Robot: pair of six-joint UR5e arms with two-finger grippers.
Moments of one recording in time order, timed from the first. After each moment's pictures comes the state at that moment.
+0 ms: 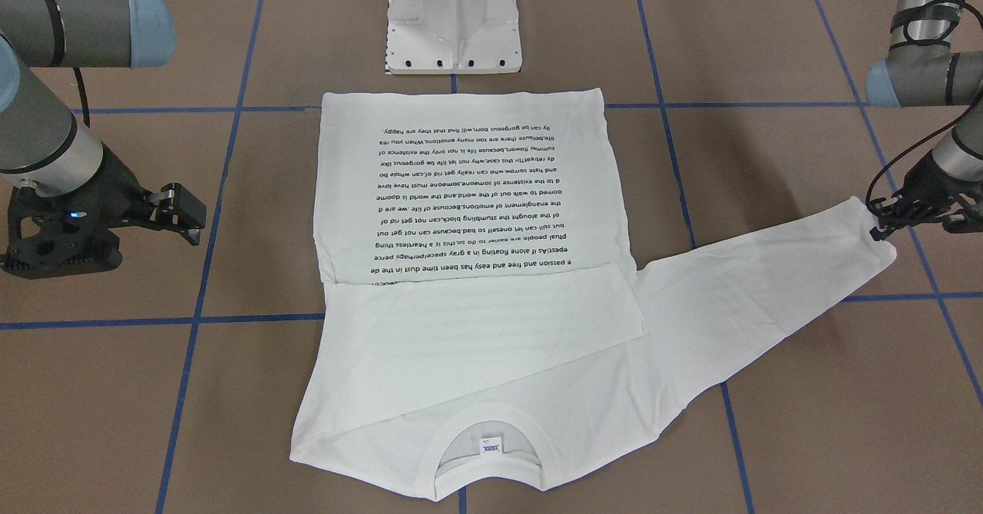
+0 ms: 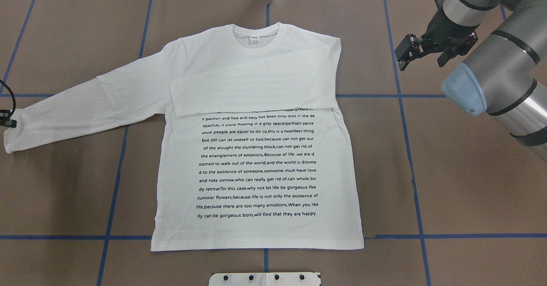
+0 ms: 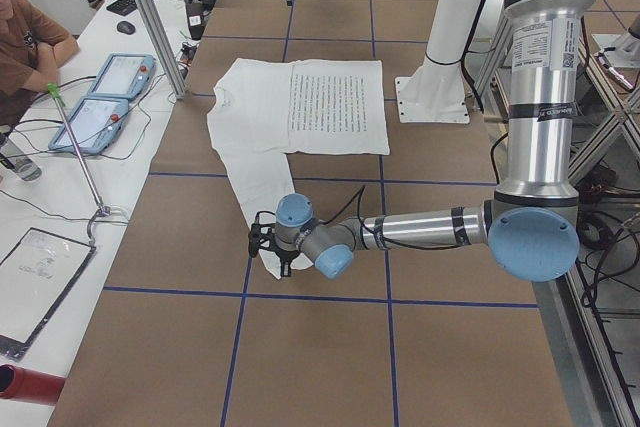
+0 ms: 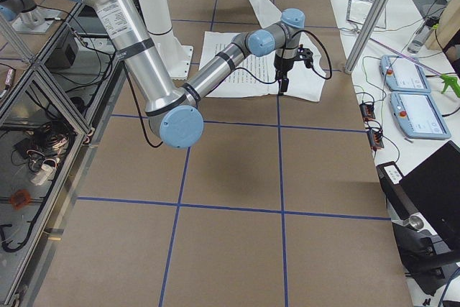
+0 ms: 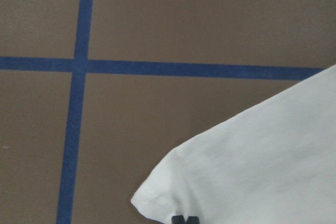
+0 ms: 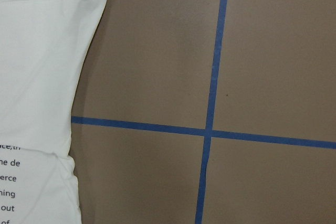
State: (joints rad) left arm -1.10 -1.54 -1.41 -2.41 -2.17 -0.81; right arm 1.02 -1.08 1.79 -1.82 2.19 0.61
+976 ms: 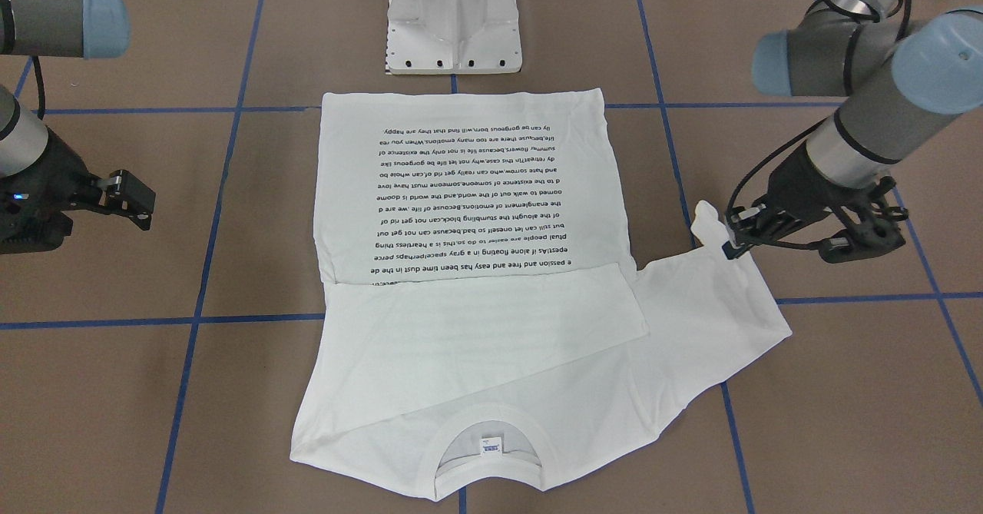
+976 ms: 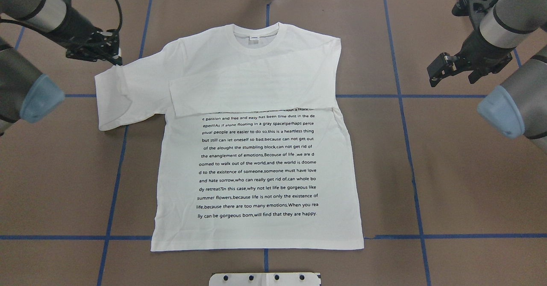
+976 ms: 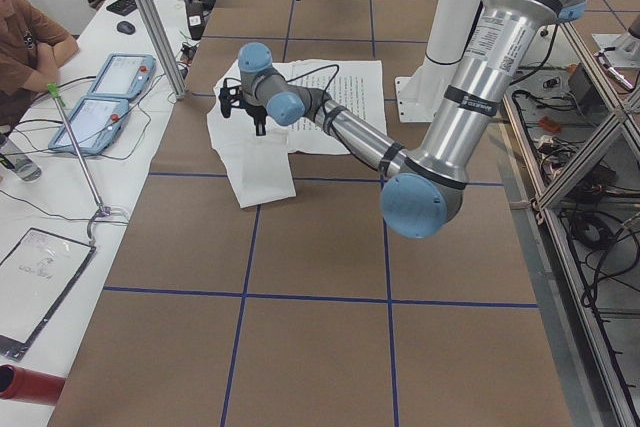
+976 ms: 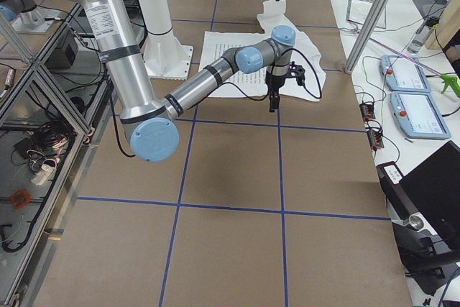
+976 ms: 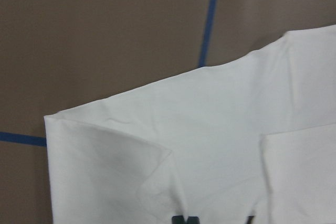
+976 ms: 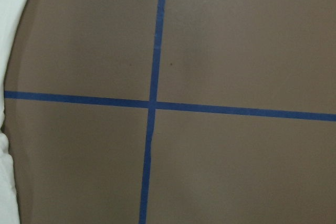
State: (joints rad) left arm -1.02 -2.06 -1.69 -1.77 -2.27 -1.12; right arm 1.05 -1.28 1.87 -1.75 2.19 0.59
